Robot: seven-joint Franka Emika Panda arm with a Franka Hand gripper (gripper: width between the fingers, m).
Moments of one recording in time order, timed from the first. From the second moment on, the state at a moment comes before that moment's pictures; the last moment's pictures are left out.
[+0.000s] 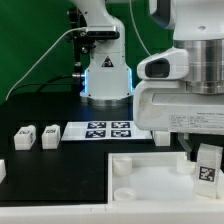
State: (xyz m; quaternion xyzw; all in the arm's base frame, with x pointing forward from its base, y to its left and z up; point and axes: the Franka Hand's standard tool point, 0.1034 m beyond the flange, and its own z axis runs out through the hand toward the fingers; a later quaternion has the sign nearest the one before) arm 0.634 0.121 0.077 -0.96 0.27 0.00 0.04
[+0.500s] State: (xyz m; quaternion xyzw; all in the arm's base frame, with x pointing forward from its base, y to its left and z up) arm 0.632 0.121 0.075 -0.76 0.65 0.04 0.05
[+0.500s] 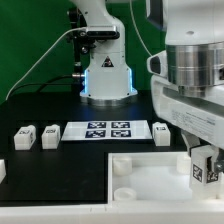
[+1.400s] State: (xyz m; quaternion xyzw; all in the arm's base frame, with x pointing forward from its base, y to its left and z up) arm 0.631 0.118 0.065 -0.87 0.49 0.03 0.07
